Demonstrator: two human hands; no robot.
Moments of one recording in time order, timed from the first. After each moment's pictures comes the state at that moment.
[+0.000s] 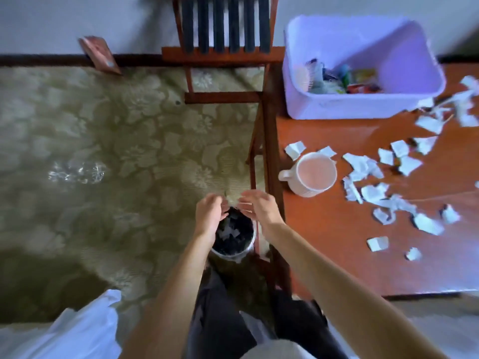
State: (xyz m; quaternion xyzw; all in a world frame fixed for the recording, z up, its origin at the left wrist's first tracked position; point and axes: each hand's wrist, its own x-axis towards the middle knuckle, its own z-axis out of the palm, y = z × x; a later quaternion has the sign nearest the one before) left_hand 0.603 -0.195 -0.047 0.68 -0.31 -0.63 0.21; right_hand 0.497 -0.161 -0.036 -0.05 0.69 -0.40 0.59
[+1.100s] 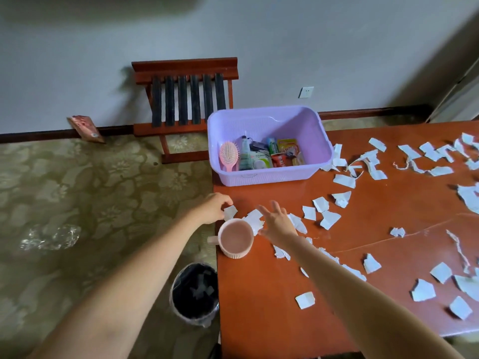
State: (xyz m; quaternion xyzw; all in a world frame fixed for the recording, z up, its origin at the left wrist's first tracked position) left_hand 0.425 -0.281 0.014 0.43 -0.82 -0.37 -0.12; right_hand 0.281 -0.156 0.011 -0.52 0.80 -0.01 0.29
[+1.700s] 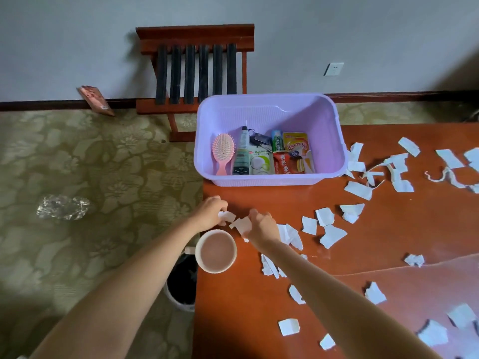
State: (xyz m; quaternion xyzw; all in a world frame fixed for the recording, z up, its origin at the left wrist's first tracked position) left_hand 0.388 -0.288 -0.029 0.45 -0.82 -0.32 -0.14; right_hand 0.262 -0.193 -0.029 -0.51 0.79 -0.04 0.34
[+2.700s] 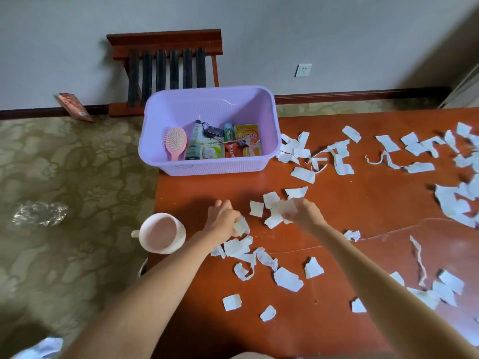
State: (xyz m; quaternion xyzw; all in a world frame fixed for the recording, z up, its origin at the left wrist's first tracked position) left_hand 0.267 -0.168 -0.017 0.45 -0.85 -0.25 -0.13; right_hand 0.077 -0.098 -0.006 -0.43 0.83 -0.08 0.35
